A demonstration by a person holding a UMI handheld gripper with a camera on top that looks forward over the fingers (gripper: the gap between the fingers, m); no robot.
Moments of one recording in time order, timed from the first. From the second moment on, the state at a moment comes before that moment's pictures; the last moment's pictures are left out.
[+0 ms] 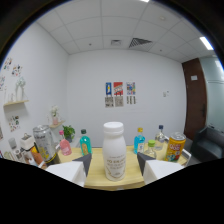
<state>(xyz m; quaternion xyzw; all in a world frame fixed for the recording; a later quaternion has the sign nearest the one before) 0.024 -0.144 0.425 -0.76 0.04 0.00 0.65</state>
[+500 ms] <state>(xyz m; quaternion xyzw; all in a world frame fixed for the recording) 0.025 -0.099 0.391 -0.78 0.05 0.01 0.62</state>
